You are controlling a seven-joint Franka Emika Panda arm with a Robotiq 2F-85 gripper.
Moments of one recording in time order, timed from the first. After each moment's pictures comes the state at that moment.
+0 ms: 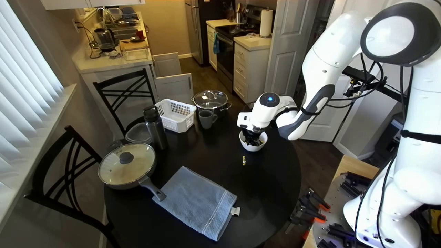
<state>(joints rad) -0.15 0.36 0.00 -2.38 -1.11 3.02 -0.39</state>
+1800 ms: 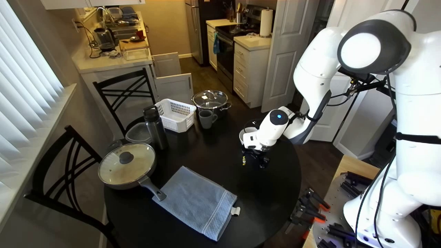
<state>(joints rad) -0.08 0.50 -0.08 -2.36 -1.65 3.20 -0.05</state>
